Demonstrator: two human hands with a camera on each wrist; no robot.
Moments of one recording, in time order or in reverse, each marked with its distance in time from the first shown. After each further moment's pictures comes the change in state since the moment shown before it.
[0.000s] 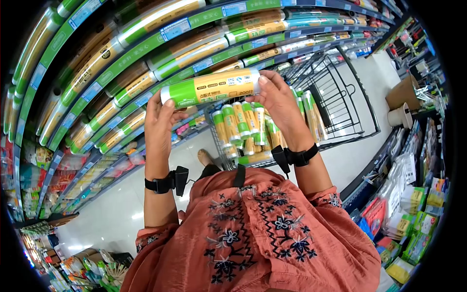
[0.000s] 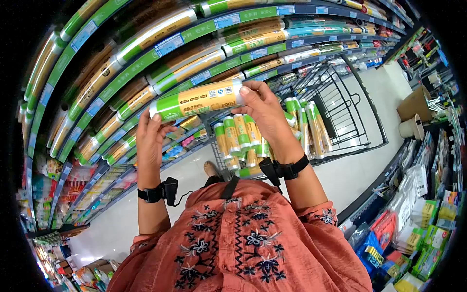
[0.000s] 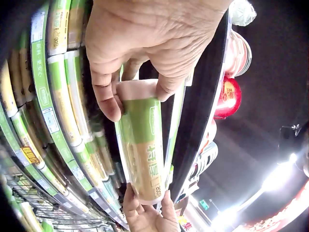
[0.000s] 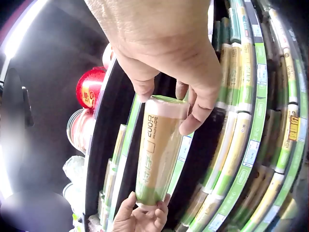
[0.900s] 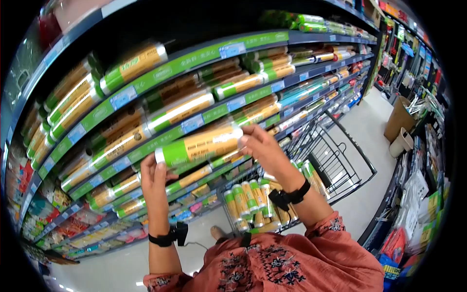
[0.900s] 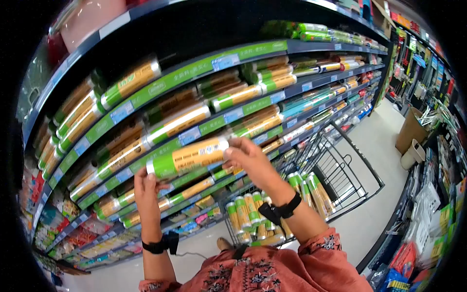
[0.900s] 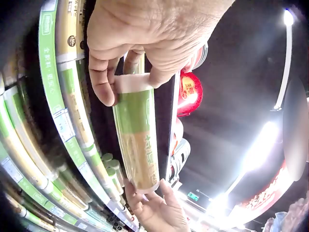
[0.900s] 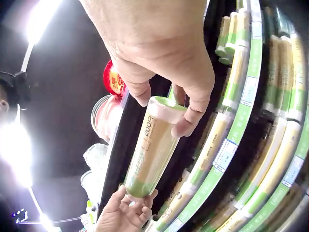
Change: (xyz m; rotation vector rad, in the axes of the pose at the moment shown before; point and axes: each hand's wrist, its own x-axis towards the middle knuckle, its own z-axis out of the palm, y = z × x) left_hand 0.019 0.093 -0.005 0.219 0.094 0.358; right_hand 0.047 -0.070 0.055 -0.125 -0.243 -0.145
